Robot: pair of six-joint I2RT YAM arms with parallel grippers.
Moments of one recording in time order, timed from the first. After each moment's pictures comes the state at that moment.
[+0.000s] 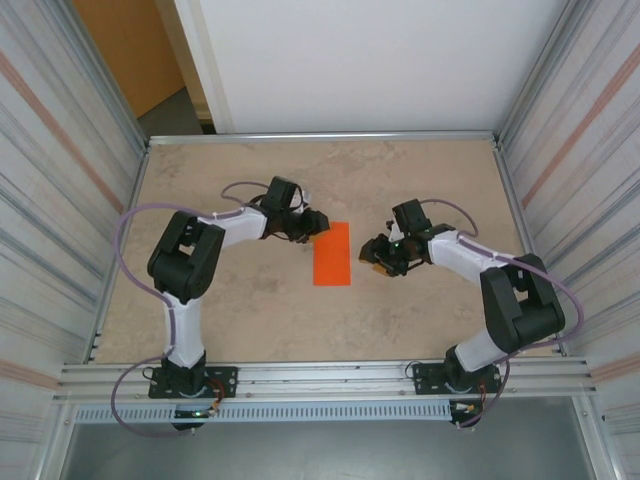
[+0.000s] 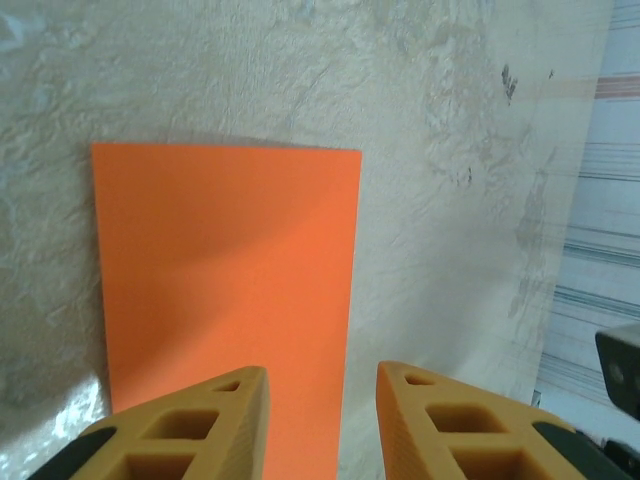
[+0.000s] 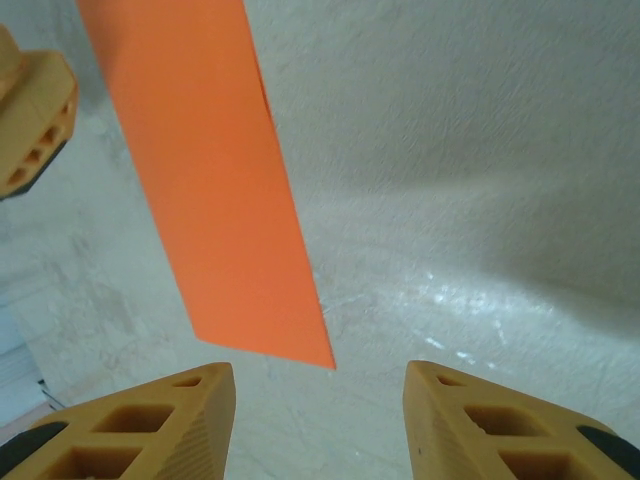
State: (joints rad) left arm -0.49 2.00 1.24 -0.11 0.57 -0.81; right arm 0.39 1.52 0.82 -0.40 -0.46 0.80
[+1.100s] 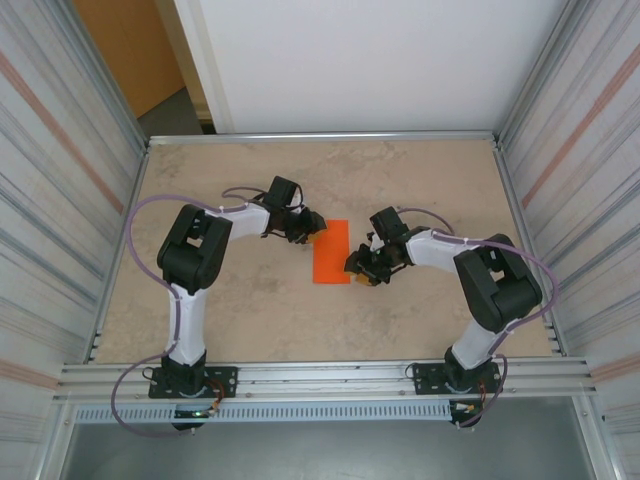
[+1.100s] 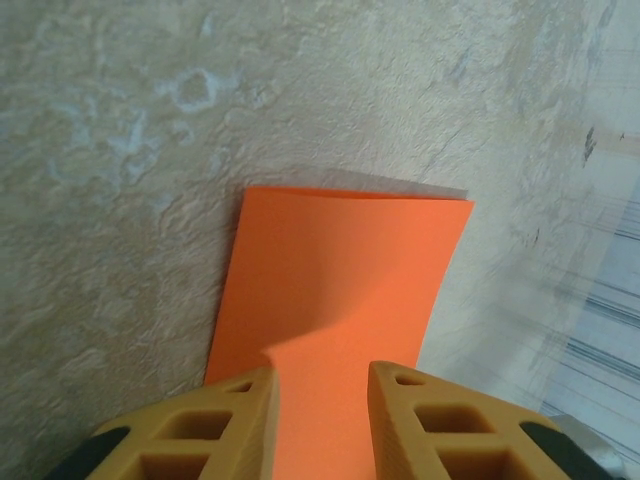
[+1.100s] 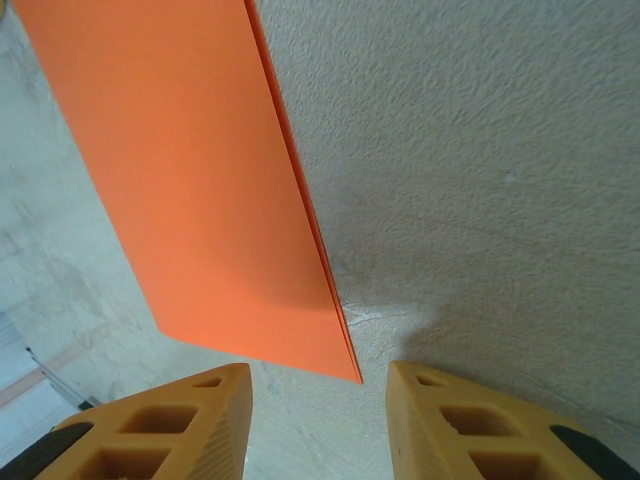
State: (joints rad) left arm -0.47 2.10 1.31 -0.17 0.54 -0.91; right arm 0.49 1.69 0.86 -0.35 -0.51 0.86
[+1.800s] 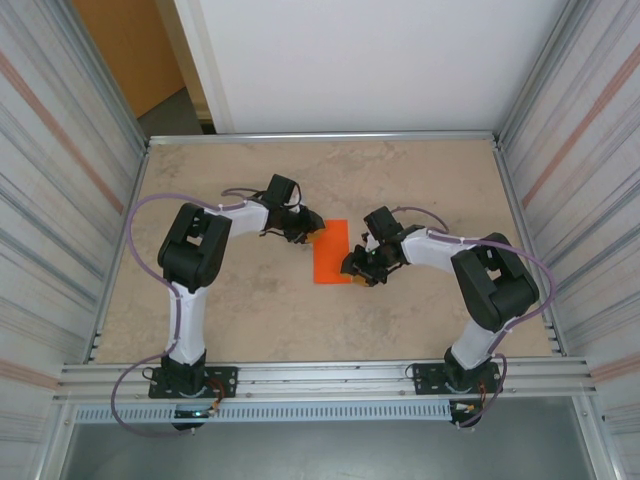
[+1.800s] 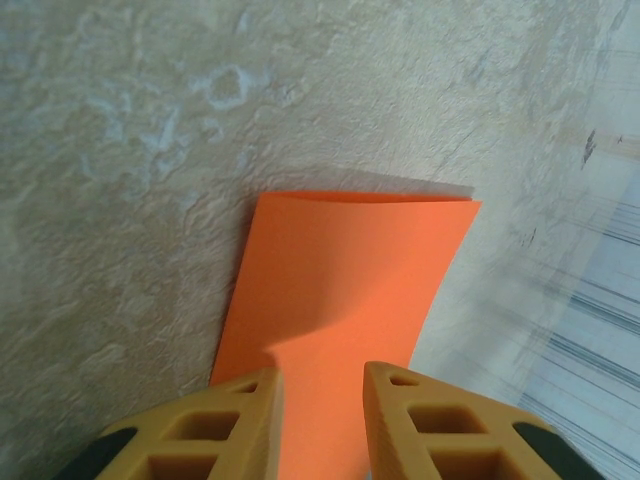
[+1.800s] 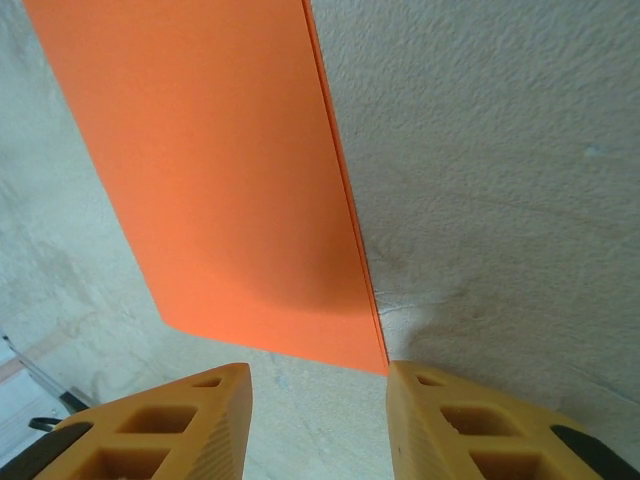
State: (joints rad) left arm -0.44 2.12 1.33 -0.21 0.59 -0.93; right arm 0.53 1.70 0.89 -0.39 -0.49 0.84
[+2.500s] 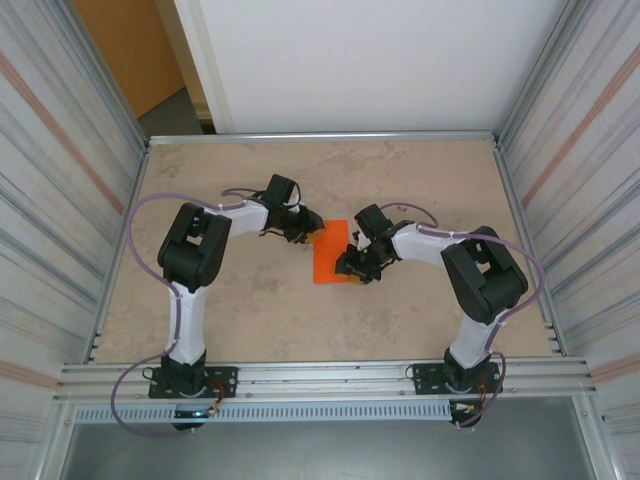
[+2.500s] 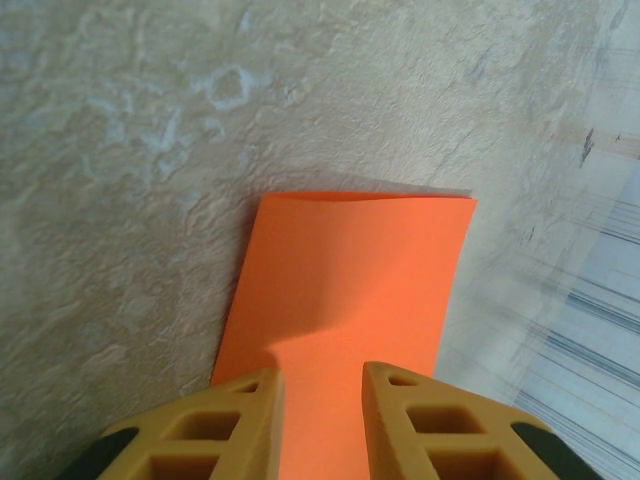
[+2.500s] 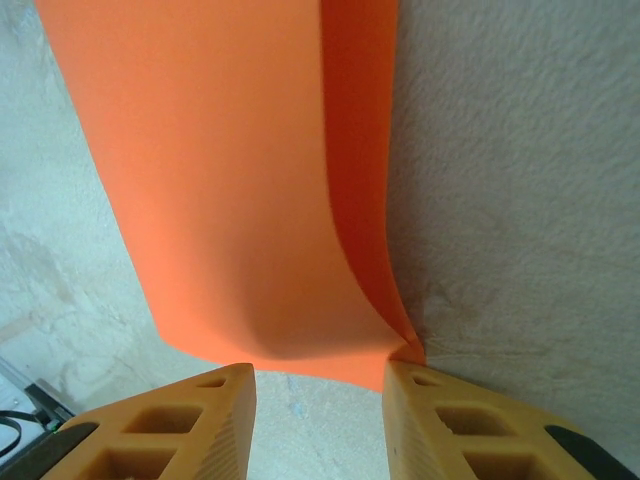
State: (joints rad) left arm -0.44 2.12 1.34 -0.22 0.59 -0.93; right arm 0.56 1.77 0.97 -0.43 -0.47 0.78
